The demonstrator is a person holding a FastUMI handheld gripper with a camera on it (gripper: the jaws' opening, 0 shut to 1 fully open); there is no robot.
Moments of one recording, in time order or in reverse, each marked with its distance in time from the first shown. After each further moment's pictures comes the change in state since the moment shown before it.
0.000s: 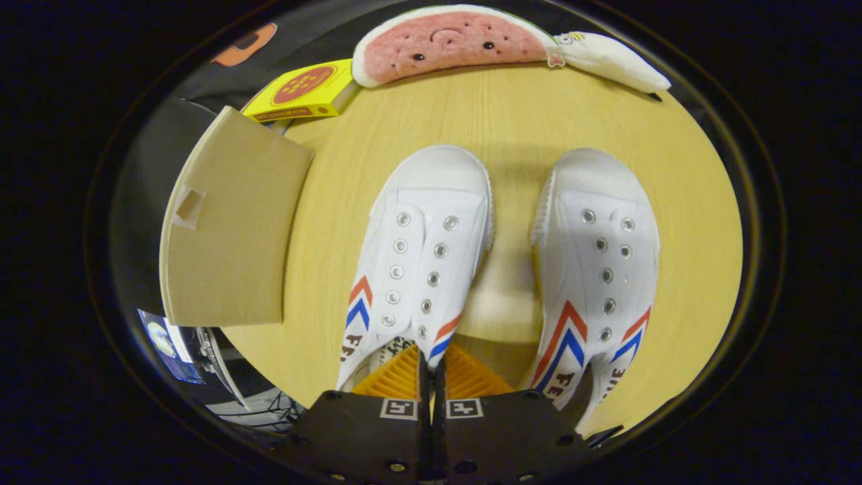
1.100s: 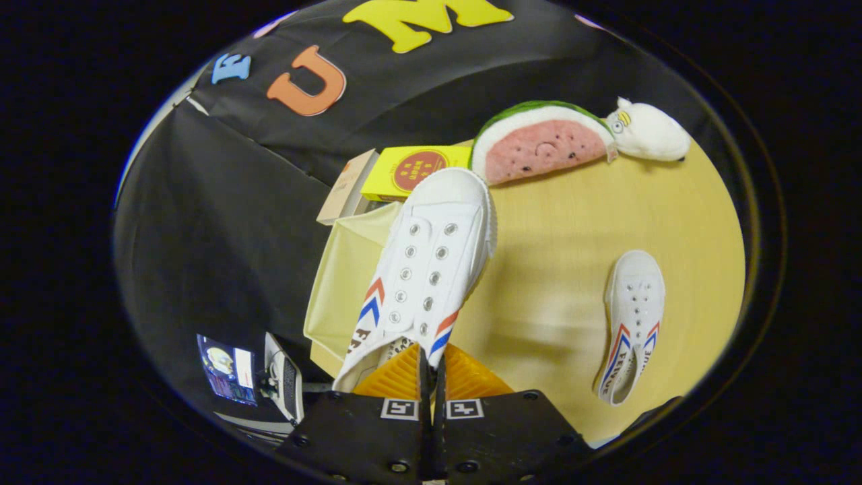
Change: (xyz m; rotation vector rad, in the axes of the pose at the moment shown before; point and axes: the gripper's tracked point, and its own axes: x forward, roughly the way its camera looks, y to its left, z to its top) arm -0.151 0.169 0.040 -0.059 -0.286 0.240
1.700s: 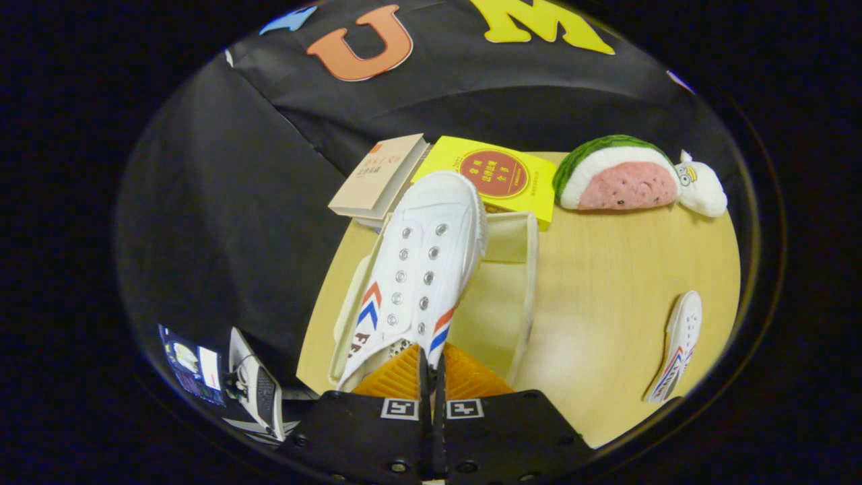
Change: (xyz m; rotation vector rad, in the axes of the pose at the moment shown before) arm 0.134 0.127 0.006 -0.114 -0.017 -0.189
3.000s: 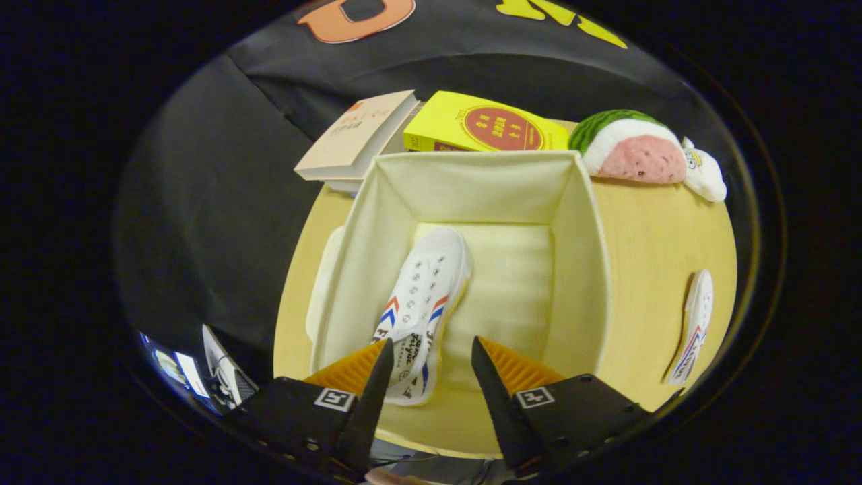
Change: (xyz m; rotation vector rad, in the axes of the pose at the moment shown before) arm 0.036 0.018 -0.015 0.025 0.109 -0.063
